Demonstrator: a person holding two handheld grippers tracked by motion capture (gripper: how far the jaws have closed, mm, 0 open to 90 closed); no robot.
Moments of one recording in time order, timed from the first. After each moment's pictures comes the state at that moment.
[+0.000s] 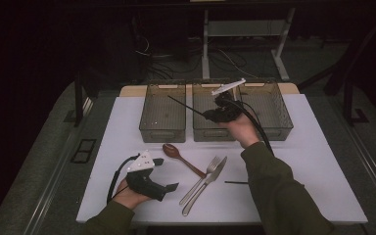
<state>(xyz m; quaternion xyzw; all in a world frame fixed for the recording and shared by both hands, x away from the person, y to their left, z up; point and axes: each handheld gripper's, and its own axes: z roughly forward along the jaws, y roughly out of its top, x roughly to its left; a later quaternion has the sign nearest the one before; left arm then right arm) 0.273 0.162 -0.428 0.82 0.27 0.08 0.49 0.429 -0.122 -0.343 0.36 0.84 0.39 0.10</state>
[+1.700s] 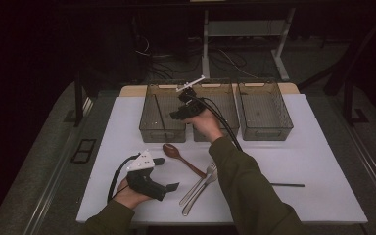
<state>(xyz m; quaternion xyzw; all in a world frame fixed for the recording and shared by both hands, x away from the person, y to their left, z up) 0.275 0.162 -0.427 0.83 0.25 0.08 0.50 0.466 -0.032 -0.361 0.37 0.84 0.39 0.07</state>
